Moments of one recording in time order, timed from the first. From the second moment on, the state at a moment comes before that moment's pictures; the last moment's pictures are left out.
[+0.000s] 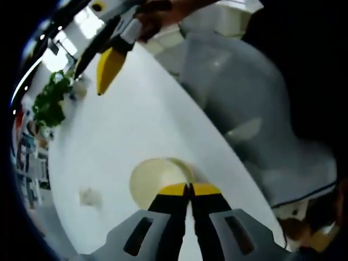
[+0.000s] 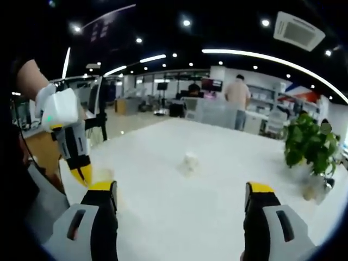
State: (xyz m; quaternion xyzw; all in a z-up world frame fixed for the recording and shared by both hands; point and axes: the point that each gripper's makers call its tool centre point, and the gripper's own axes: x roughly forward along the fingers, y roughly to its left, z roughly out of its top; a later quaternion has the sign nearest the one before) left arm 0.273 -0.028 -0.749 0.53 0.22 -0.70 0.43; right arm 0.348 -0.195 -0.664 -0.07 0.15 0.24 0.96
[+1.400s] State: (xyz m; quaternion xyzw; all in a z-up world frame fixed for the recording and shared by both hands) left arm 0.284 -0.028 -0.733 0.49 0.23 -0.69 0.49; right arm 0.343 -0.194 -0.669 -0.05 0.16 0.24 0.96
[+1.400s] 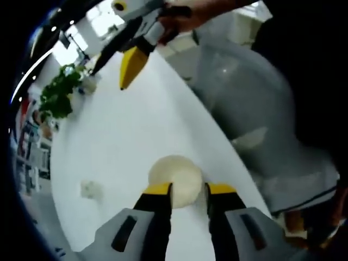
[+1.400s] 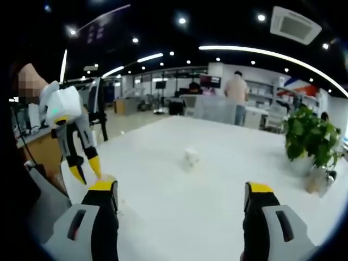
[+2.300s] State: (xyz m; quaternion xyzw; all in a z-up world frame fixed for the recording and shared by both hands) left arm 0.319 0.001 -0.671 0.27 0.18 -0.58 0.75; right arm 0.336 -0.191 -0.657 -0.05 0.17 0.24 0.95
